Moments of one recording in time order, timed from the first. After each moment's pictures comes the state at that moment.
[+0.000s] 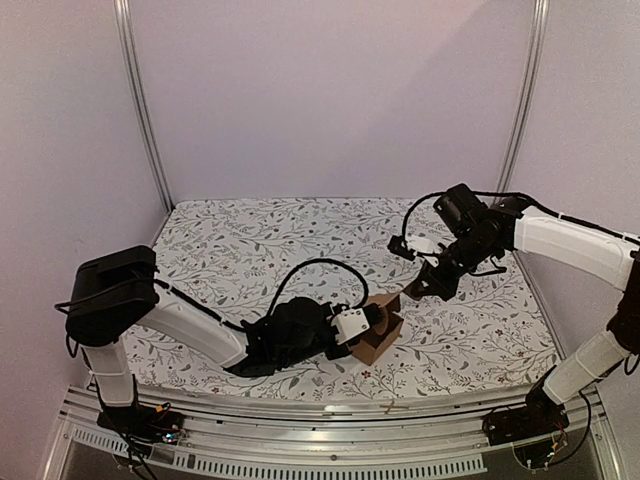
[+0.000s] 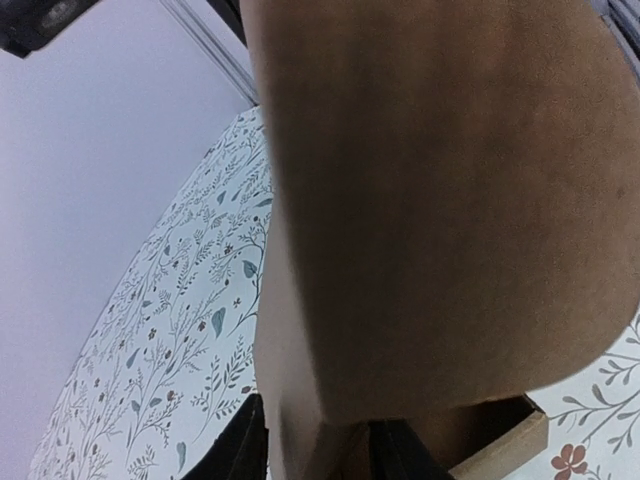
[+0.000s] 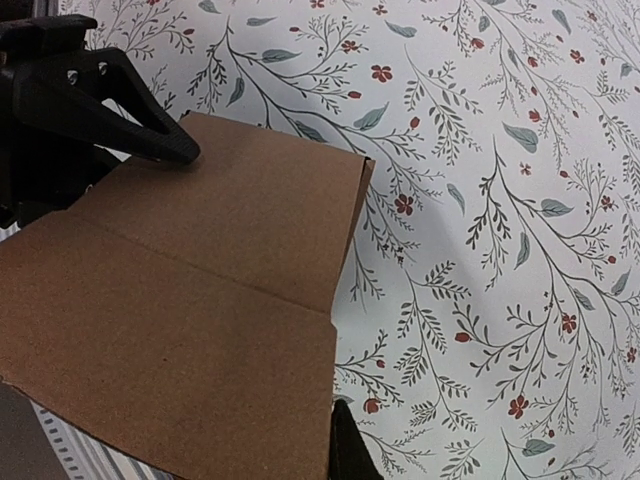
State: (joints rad) left arm -1.22 1.91 0.84 0.76 -0.33 0.48; right arm 0.60 1.49 1.20 -0.84 -0.32 -0.42
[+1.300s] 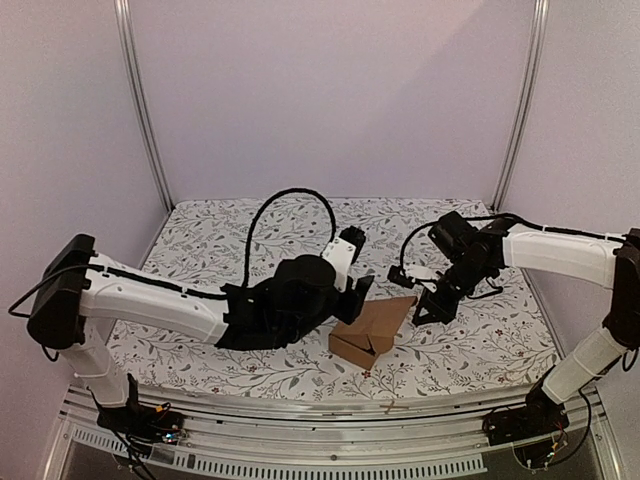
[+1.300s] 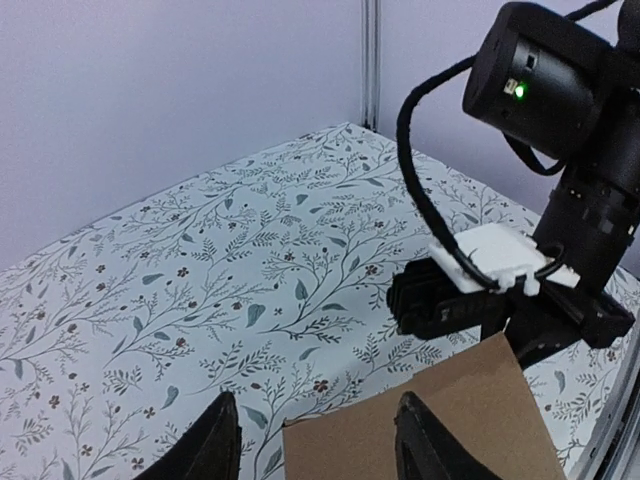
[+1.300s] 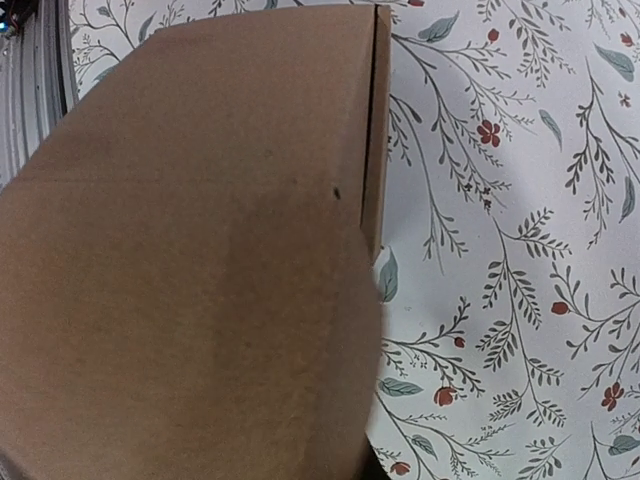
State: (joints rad) left arm -1.27 1.65 0.99 0.34 -0.60 -0.13; right arm 0.61 1.51 1.05 -0.81 -0.37 -0.40
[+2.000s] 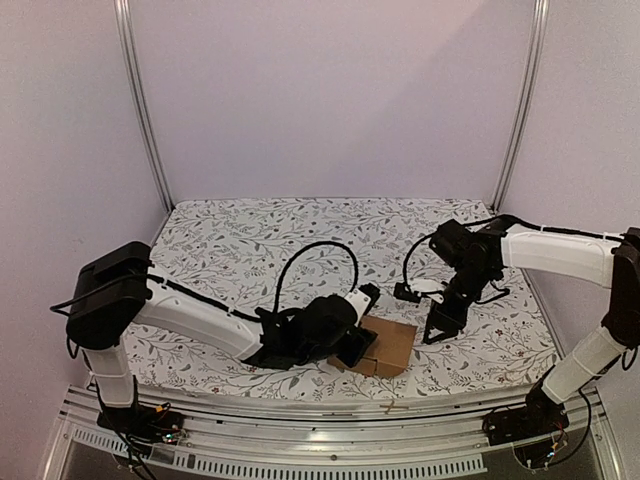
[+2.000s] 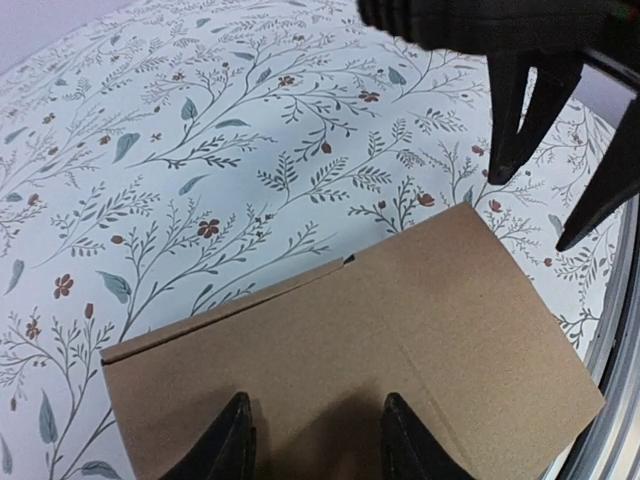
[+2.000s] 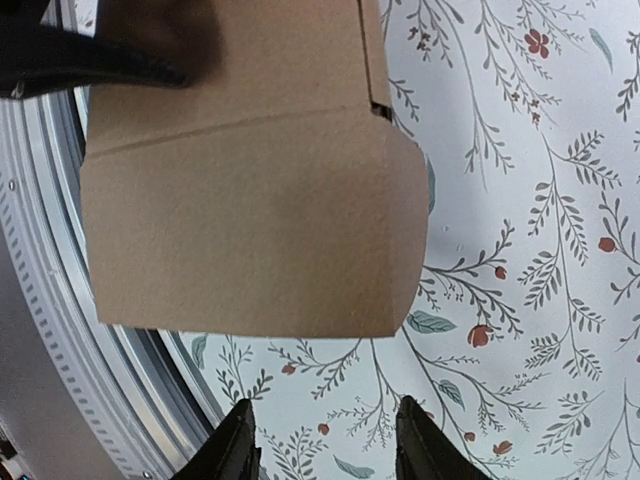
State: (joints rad) left arm -1.26 1.92 1.05 0.26 -0.35 -0.33; right arm 0.61 1.55 1.05 -0.95 -0.34 -0.46
